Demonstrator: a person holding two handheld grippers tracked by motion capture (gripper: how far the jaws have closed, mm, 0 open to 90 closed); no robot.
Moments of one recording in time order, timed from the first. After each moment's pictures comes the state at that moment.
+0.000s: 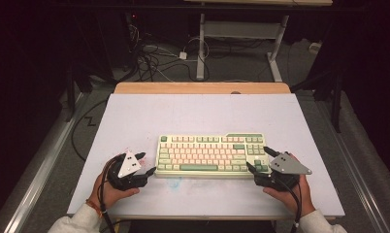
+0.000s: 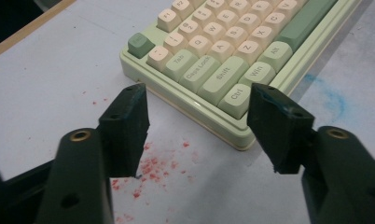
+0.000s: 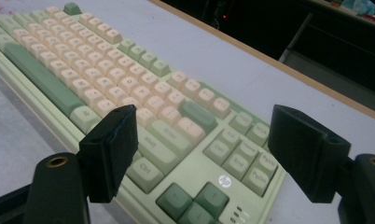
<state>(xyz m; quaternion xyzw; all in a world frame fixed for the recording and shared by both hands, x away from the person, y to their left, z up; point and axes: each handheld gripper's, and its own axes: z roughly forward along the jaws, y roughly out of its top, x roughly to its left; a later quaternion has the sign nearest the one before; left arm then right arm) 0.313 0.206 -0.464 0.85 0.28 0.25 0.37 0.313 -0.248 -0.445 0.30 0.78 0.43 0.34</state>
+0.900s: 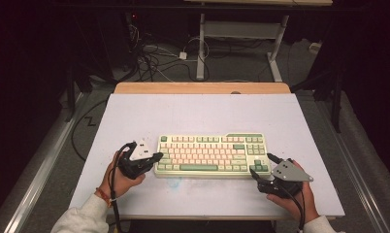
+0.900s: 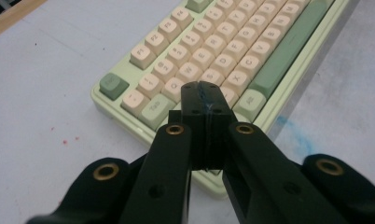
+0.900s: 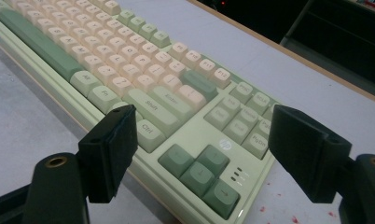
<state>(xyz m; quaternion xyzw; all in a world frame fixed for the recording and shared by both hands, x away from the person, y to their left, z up) 0.341 0.175 -0.435 0.87 0.26 0.19 0.36 0.301 -0.256 -0.457 0.30 0.79 0.40 0.34</state>
